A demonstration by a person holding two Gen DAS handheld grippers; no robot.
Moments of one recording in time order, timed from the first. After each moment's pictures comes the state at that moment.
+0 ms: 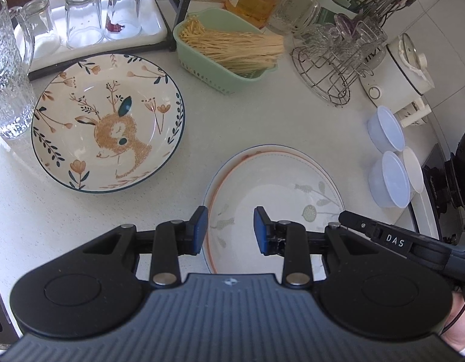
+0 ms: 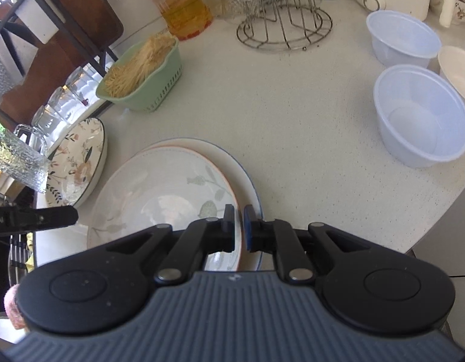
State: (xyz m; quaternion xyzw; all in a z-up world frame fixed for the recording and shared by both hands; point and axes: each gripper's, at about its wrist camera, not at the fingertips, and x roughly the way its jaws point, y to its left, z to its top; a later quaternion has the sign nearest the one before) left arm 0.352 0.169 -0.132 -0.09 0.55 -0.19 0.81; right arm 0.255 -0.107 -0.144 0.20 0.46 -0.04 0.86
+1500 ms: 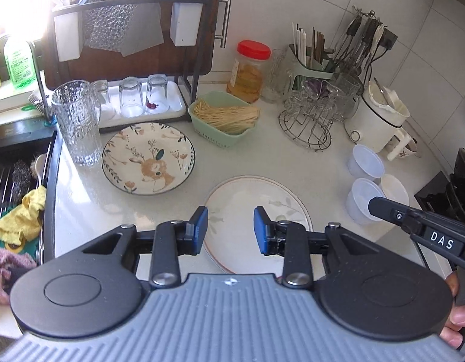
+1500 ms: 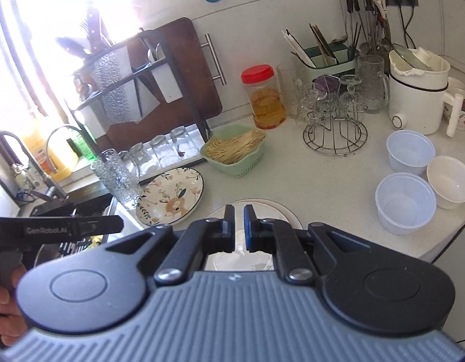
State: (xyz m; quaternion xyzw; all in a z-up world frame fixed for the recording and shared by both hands) left arm 0.198 0.156 -0.011 -0.06 0.42 -0.11 0.90; right arm 0.146 -0.084 -0.014 0.14 0.31 0.07 0.94
